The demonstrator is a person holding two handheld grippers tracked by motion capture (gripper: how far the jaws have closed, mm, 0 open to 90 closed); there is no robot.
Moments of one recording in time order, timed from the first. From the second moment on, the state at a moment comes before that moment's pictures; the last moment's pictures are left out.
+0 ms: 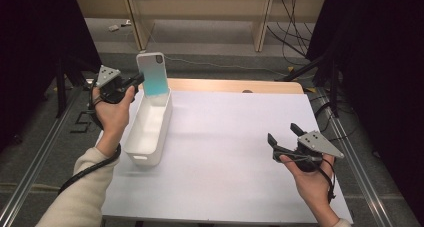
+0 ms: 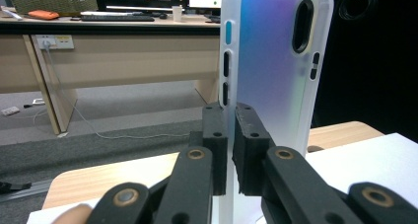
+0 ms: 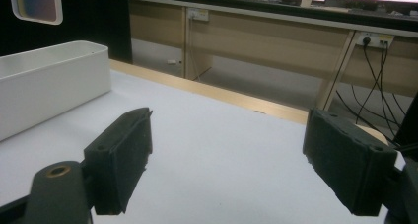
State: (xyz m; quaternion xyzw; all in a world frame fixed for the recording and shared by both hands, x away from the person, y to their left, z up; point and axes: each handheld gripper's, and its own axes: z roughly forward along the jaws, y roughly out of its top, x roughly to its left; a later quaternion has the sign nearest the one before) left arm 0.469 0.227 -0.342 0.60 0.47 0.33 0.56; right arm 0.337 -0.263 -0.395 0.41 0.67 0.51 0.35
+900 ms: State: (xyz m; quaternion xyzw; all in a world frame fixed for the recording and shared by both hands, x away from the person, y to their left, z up) left arm 0.488 0.240 -0.351 0.61 0.48 0.33 0.54; right arm 0.334 -0.266 -0.397 0.41 0.67 0.51 0.35
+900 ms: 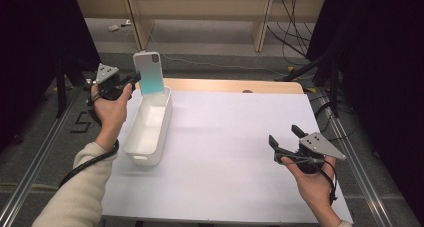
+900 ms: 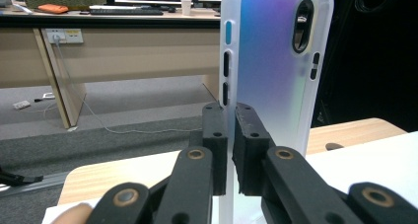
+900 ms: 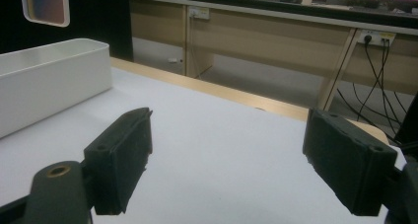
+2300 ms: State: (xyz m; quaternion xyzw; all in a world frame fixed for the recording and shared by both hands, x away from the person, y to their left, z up) left arm 0.518 0.246 -0.362 0.62 0.48 0.32 0.54; right arm 0.335 -0.269 -0.397 0.41 0.67 0.50 0.35
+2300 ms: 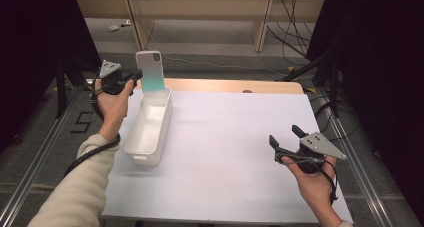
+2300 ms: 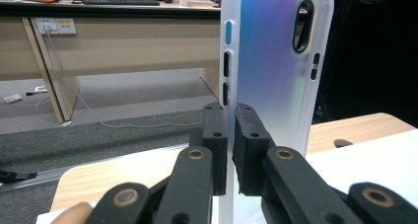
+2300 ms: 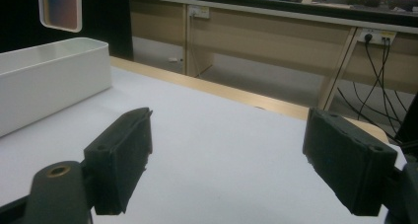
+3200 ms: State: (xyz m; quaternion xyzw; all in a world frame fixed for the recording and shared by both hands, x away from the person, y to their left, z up) left arm 0.537 0.245 -0.382 0.63 0.49 0.30 0.52; right arm 0.335 -0.269 -0.398 0.41 0.67 0.51 0.35
